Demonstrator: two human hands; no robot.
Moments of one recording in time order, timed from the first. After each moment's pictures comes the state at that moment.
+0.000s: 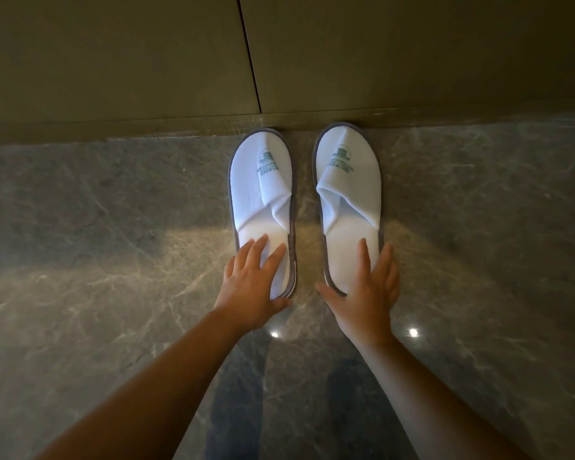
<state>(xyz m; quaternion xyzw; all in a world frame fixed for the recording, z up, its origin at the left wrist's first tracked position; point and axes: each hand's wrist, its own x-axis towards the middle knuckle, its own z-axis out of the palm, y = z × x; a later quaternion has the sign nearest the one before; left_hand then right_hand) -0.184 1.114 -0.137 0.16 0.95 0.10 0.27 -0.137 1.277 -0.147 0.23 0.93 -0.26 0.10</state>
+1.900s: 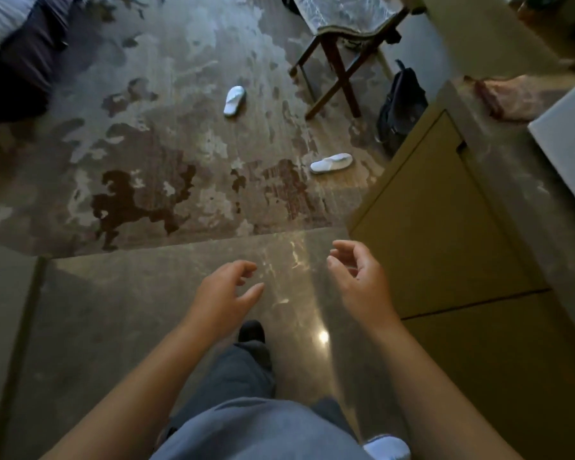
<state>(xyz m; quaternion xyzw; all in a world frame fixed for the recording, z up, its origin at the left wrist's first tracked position) 0.021 0.681 0.654 -0.55 0.72 0.40 -0.15 -0.164 0.728 0.665 -0.44 0.70 -0.43 0.36</state>
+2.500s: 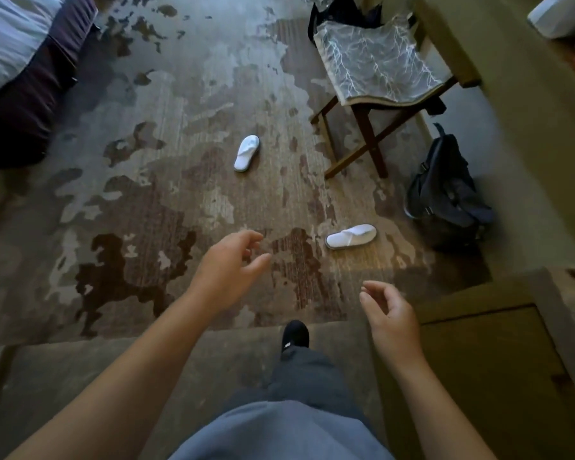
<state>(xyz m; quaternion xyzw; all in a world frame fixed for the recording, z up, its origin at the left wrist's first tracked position) -0.097 0.255 0.667 -0.57 0.71 0.36 -0.20 -0.299 0.361 0.637 -0.40 0.75 -0.39 0.36</state>
